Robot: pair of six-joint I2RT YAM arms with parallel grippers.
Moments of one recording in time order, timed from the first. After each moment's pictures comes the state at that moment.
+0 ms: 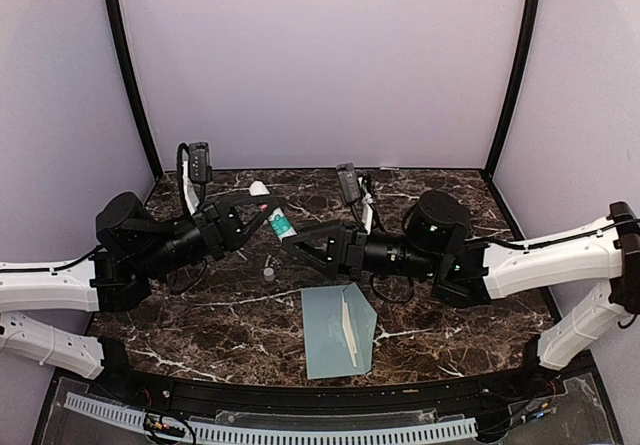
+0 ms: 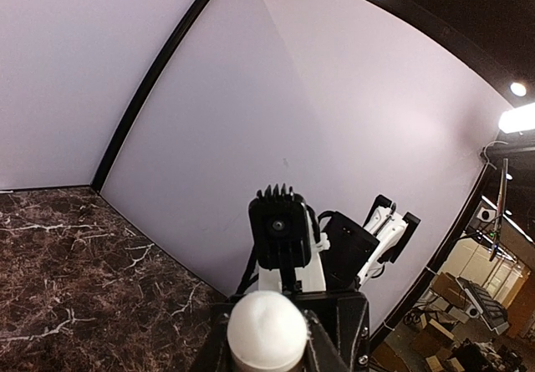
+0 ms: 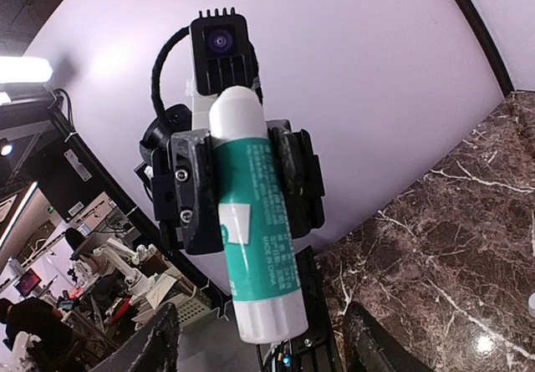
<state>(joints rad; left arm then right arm) -1.01 1.02 0.63 0.66 0.17 -0.63 1.17 1.44 0.86 0.73 -0.34 0.70</state>
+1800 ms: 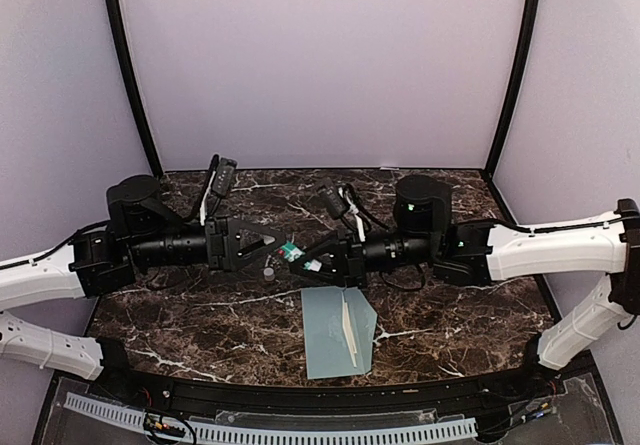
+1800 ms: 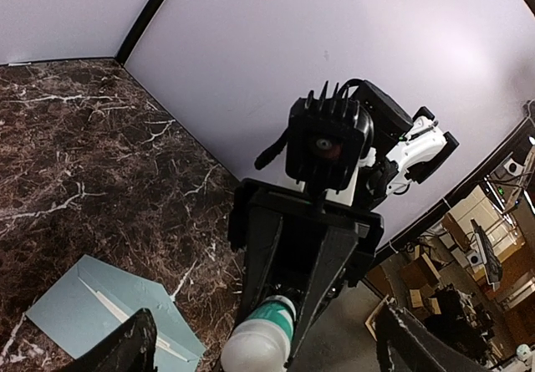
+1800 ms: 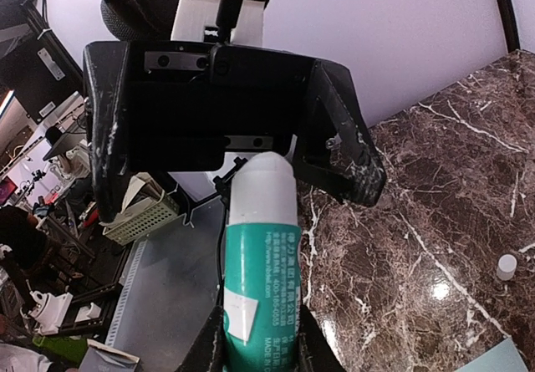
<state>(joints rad) -0.96 0.96 0.77 0.09 0.33 -0.66 1.08 1.45 0.96 0.34 -0.58 0.45</state>
